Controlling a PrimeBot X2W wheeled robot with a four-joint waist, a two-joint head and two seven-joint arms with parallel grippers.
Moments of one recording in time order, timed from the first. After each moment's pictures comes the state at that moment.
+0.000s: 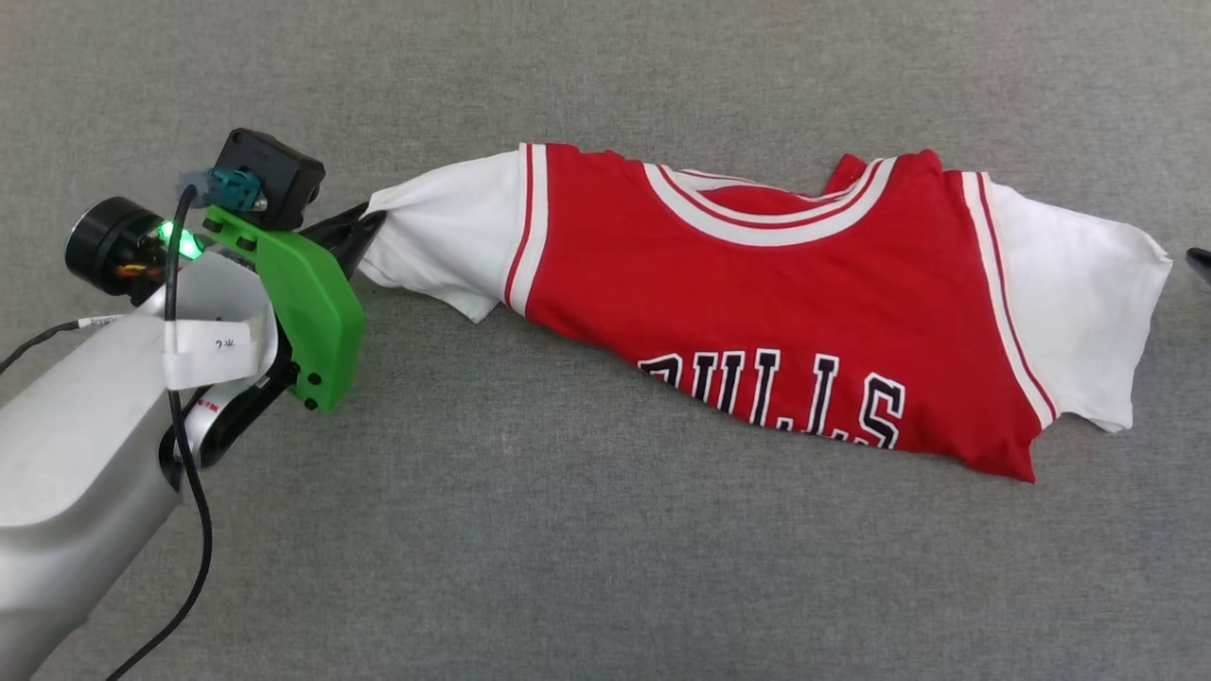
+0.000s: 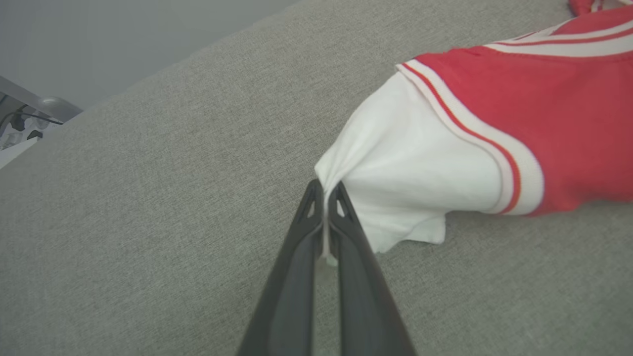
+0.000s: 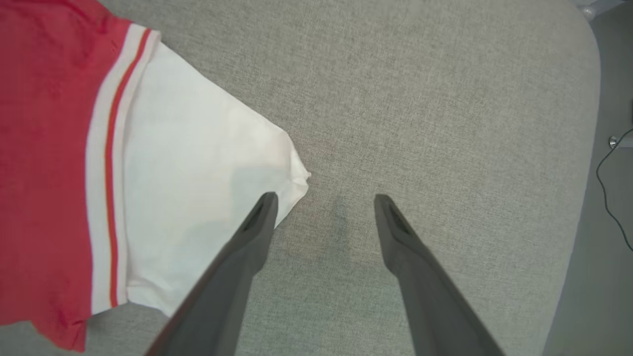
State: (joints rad) left arm -0.84 0.77 -0.87 0.11 -0.83 0.02 0.29; right arm -0.59 -0.84 0.30 0.15 0.72 0.13 0.76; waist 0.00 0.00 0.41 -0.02
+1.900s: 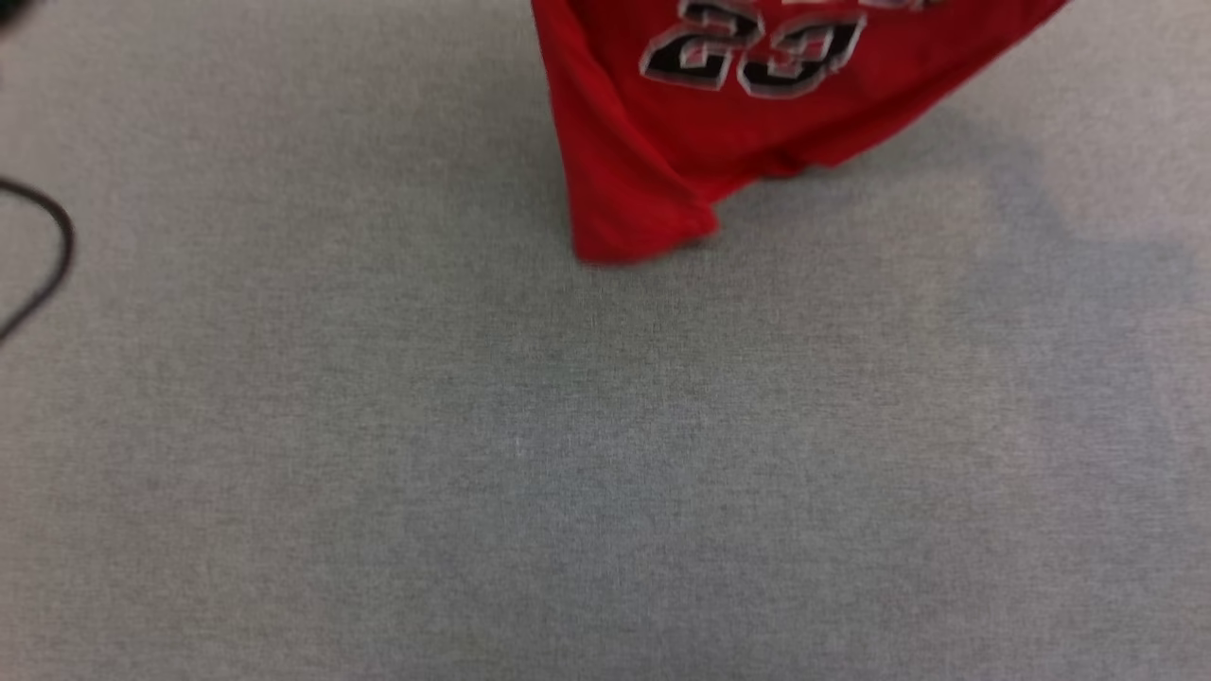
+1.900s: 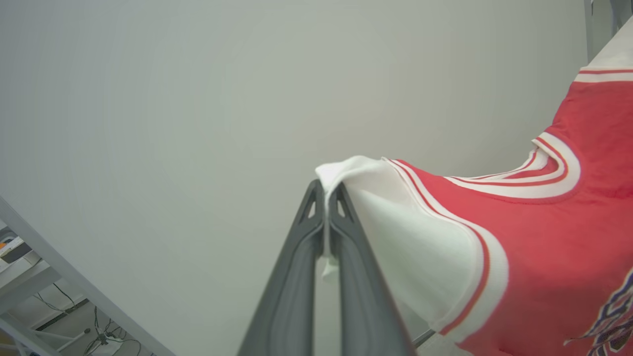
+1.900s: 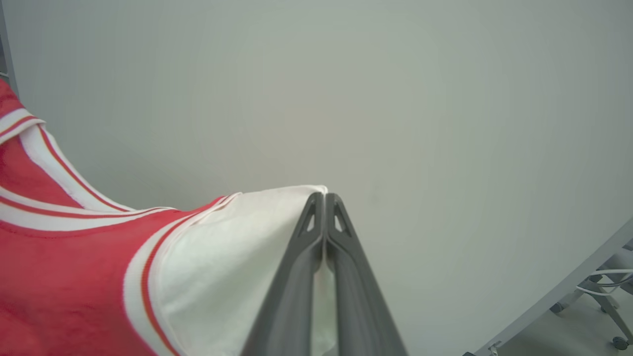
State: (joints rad) left arm -1.45 0.68 -0.73 0.12 -0.67 -0.04 0.21; right arm -1.20 -0.74 0.30 0.20 0.55 0.13 0.31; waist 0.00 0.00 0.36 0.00
